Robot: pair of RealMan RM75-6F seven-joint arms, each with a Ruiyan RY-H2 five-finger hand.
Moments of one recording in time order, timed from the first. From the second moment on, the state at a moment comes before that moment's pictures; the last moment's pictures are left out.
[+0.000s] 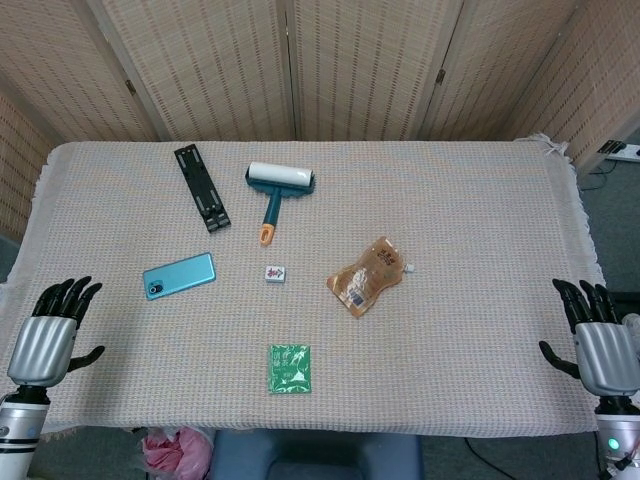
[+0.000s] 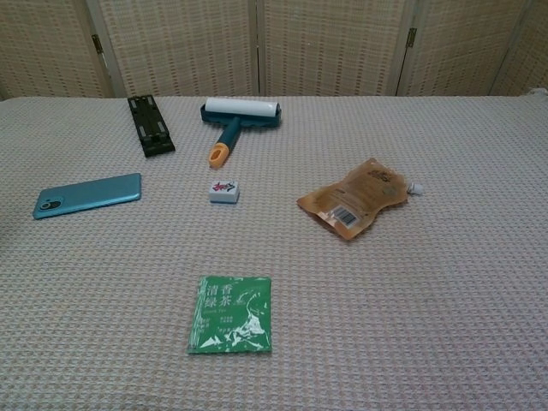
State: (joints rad) left arm -0.20 -1.14 -0.09 -1.67 1.48 1.41 0.28; right arm 0.06 -1.12 0.08 -1.64 -1.48 1.50 -0.11
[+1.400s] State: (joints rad) left arm -0.67 -1.59 -0.23 -1.26 0.82 0.99 0.75; right arm 0.07 -1.08 0.09 -1.68 -1.46 1.49 -0.12
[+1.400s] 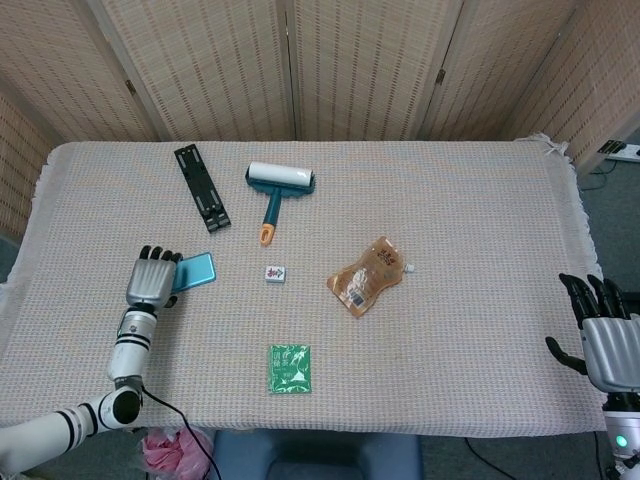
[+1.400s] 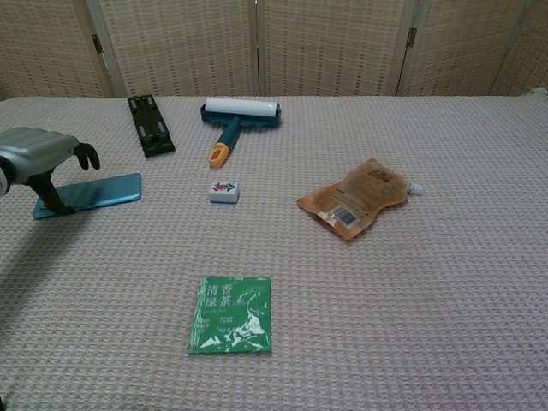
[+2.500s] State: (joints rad) left arm -0.74 -1.70 -0.22 -1.13 0.70 1.02 0.81; right arm 0.05 -1.07 0.08 -1.67 -1.44 1.49 -0.09
